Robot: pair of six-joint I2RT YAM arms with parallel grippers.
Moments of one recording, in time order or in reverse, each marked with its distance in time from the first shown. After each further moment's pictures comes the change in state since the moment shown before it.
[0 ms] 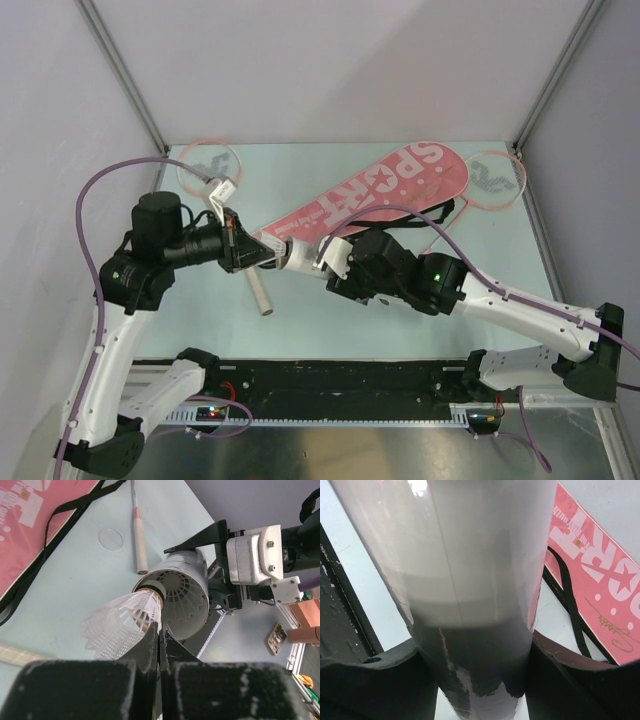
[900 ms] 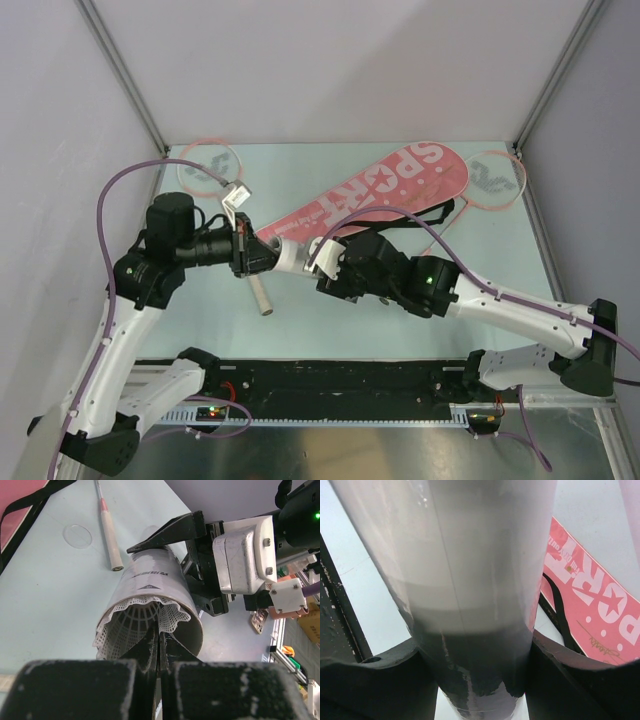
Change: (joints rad) left arm -0.057 0.018 -0.065 0.086 0.112 -0.013; right arm 0.033 0.026 0.000 0.109 0.010 -0.031
